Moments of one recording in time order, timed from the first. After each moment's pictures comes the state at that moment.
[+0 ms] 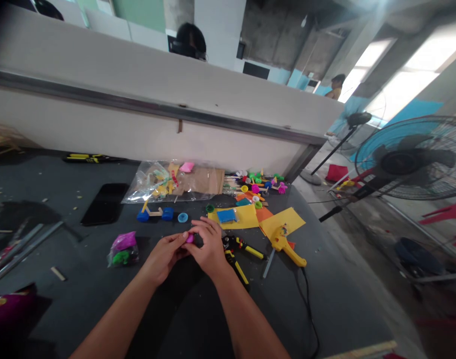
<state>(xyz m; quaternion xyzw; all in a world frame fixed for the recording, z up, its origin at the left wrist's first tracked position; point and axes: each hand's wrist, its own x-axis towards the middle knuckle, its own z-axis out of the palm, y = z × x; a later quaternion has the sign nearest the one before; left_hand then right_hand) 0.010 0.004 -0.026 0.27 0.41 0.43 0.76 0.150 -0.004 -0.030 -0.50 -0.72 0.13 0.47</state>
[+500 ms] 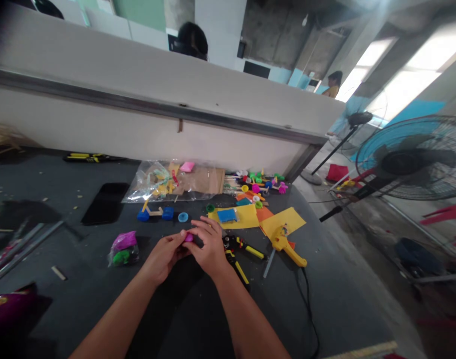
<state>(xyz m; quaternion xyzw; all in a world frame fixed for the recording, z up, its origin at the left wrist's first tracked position) 0.010 0.005 -0.027 0.27 0.41 0.43 0.76 0.150 -0.005 -0.029 -0.50 -0.73 0.13 0.46</state>
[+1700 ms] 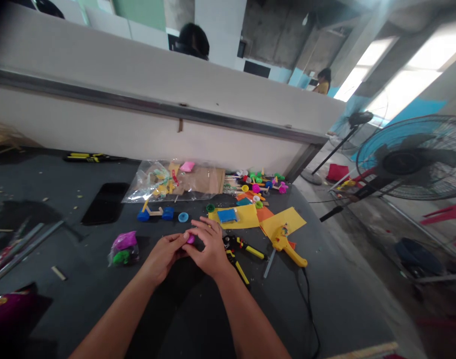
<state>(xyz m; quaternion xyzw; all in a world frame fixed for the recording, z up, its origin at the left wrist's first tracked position) 0.009 0.004 -0.027 0.31 0.43 0.41 0.74 0.151 -0.007 -0.025 -0.49 -0.74 0.14 0.44</state>
